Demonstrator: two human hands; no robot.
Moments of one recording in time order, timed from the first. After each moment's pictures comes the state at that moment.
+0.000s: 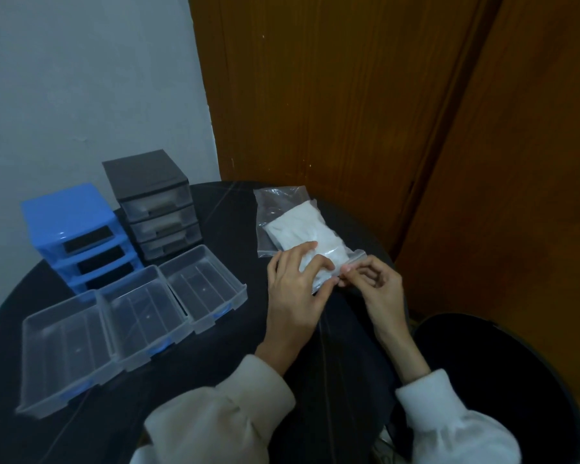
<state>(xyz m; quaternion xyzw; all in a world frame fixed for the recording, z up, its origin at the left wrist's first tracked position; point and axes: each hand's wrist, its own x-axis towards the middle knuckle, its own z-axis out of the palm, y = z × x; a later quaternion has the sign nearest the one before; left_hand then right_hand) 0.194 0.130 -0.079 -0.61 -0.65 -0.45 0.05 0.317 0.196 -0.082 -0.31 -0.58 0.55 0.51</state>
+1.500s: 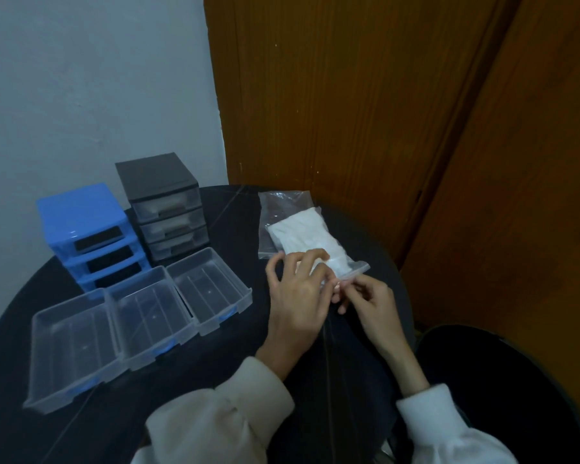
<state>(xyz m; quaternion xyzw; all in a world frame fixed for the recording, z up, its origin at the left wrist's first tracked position) 0.192 0.131 -0.075 -0.62 -0.67 -0.37 0.16 0.312 0.190 -0.082 -0.34 -0.67 0.51 0.42</state>
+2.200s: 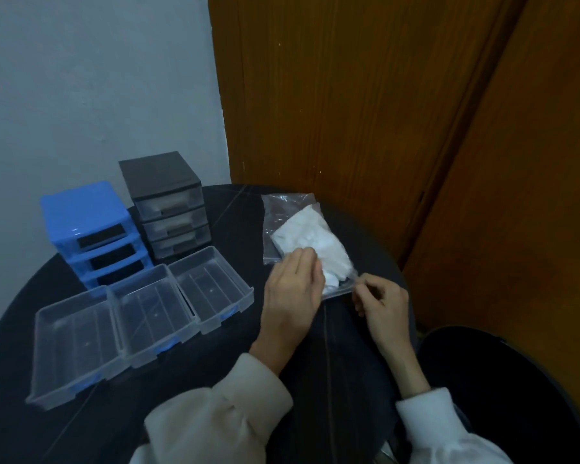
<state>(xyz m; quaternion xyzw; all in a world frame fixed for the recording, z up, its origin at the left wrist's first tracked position) 0.185 0.131 -0.067 -0.59 -0.63 -0.48 0.16 0.317 0.192 -0.087 -0.38 -0.70 0.37 0.47</state>
